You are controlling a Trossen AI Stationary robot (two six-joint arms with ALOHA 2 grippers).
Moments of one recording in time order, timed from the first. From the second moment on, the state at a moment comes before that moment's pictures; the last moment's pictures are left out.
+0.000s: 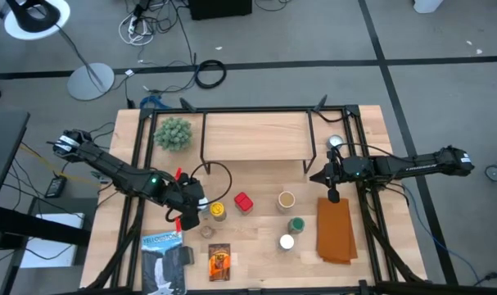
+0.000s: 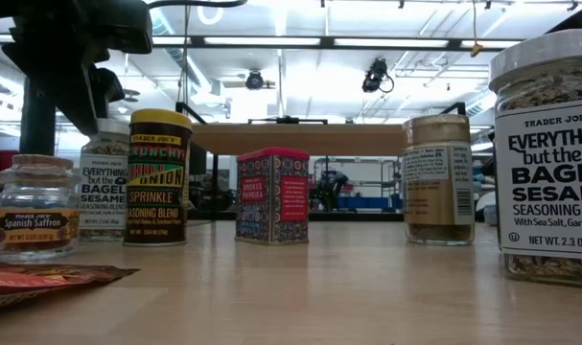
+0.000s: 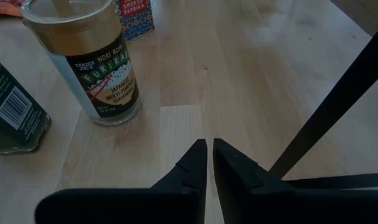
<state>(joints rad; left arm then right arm) -0.43 1.25 0.84 -0.75 -0.22 -0.71 0.04 0.37 0.10 -0.26 0.12 0.05</state>
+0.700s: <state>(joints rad) -0.43 1.25 0.84 -0.68 -0.24 -0.71 0.04 0.37 0.10 -0.26 0.12 0.05</state>
